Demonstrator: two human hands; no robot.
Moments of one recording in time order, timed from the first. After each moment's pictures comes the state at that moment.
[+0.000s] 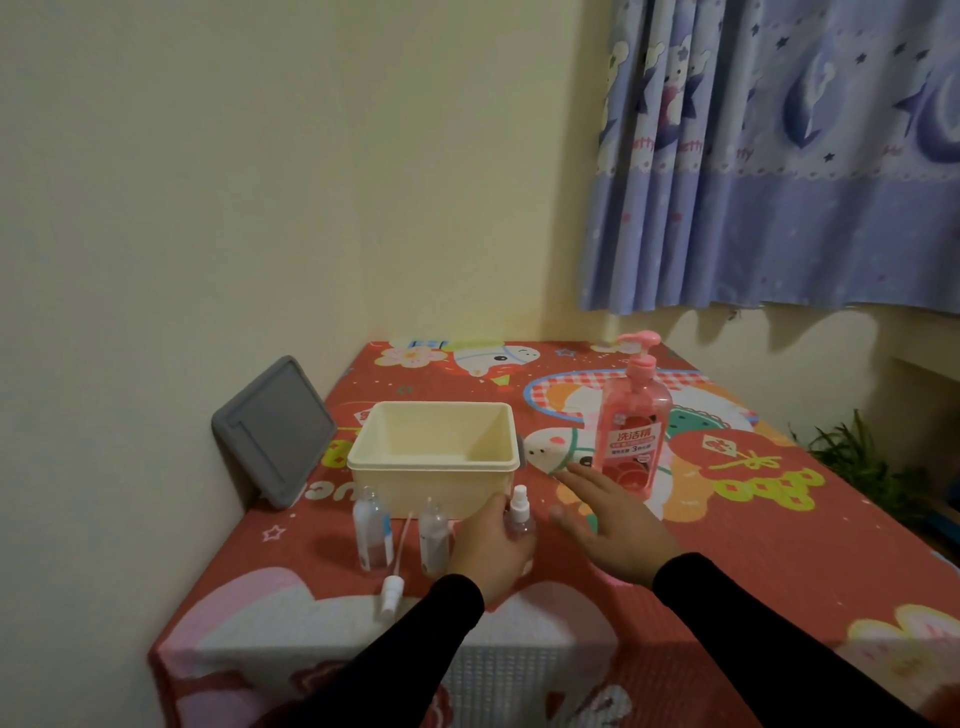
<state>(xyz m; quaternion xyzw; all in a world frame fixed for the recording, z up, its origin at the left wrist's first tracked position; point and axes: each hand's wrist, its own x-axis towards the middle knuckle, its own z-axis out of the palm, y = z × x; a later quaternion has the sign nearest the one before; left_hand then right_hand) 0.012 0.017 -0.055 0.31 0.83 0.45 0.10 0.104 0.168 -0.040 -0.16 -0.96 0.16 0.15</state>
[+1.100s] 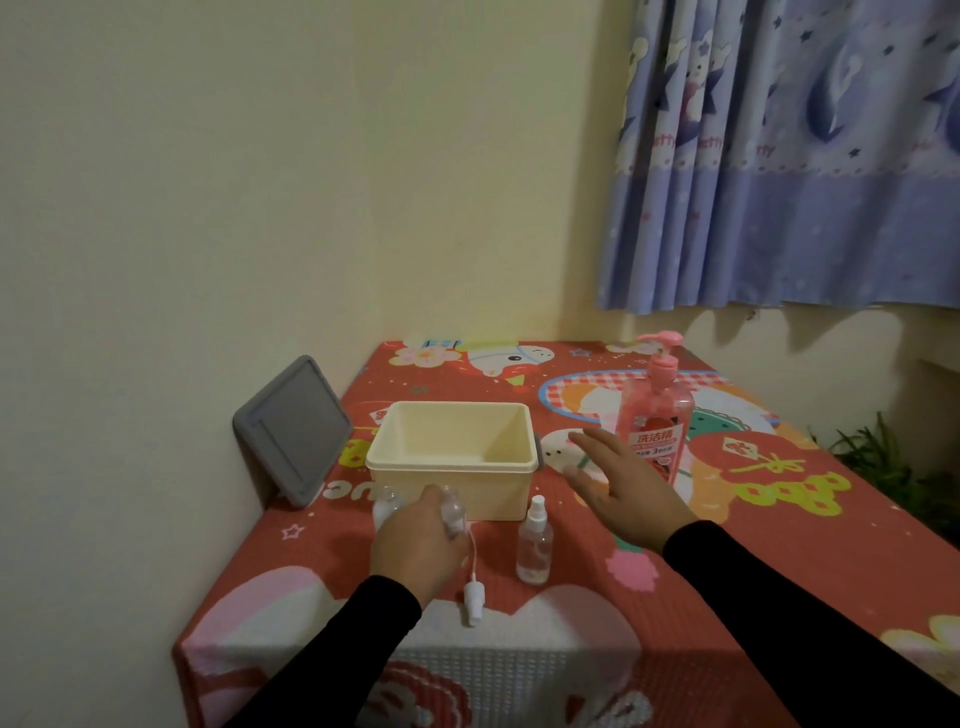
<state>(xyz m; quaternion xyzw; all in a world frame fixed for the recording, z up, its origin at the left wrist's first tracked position) -0.032 -0.050 -0.041 0.30 0.91 0.29 -0.07 0.081 0.171 -0.014 -0.16 -0.95 0.15 0.21</state>
